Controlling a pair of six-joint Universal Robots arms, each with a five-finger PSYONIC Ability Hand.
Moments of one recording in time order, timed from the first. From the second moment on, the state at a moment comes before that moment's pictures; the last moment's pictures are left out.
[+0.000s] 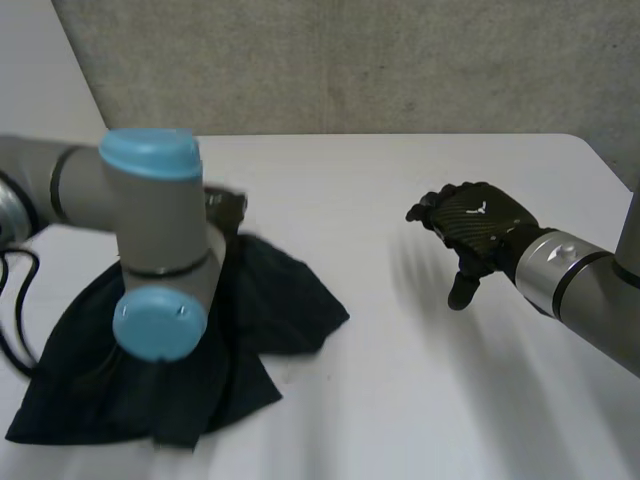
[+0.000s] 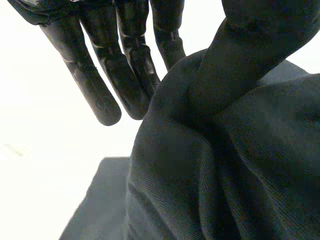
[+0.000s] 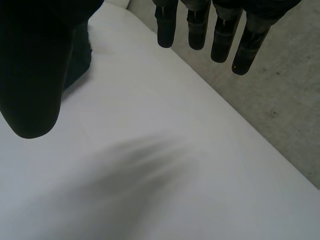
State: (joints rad) left arm 4.13 -2.23 -1.05 2.98 -1.89 3.40; right arm 1.91 -1.30 1.50 0.16 1.27 2.66; left_hand 1.09 1.19 1.19 1.19 0.96; right_hand 0.18 0.22 0.19 0.23 0.05
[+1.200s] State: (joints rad) left arm 4.04 -1.84 -1.58 2.96 -1.90 3.05; right arm 1.96 -0.94 1.44 -0.16 1.21 2.86; left_hand 0.20 0.20 0.21 0.21 0.05; right_hand 0.18 0.22 0.22 0.23 0.06
